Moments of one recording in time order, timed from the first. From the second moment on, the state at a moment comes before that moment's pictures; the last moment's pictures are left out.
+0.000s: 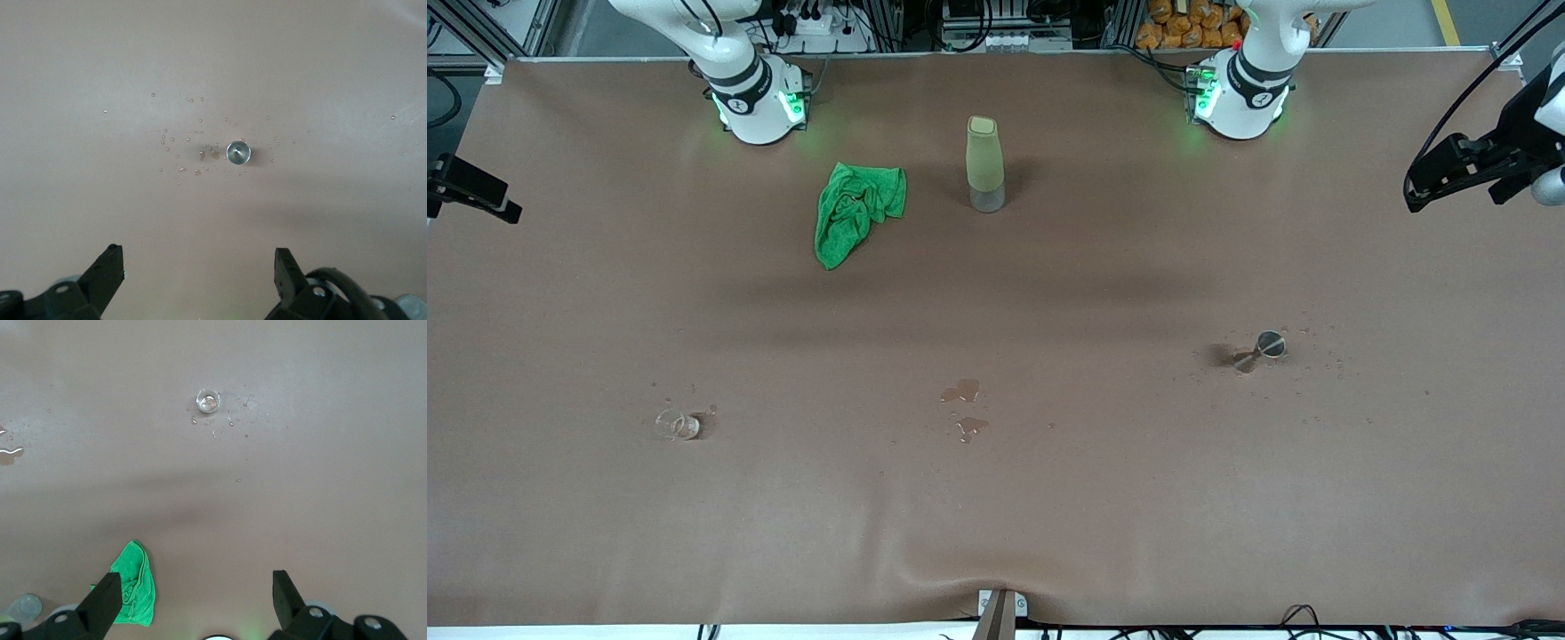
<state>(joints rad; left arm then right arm) 0.01 -0.11 -0.08 -1.62 0.01 1.56 -0.16 -0.01 0.02 -0.09 -1.43 0.02 1.40 0.01</state>
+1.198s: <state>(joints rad) 0.02 -0.06 -0.08 -1.63 0.00 1.57 -0.12 -0.01 0.03 -0.09 -1.46 0.02 1.40 -0.13</state>
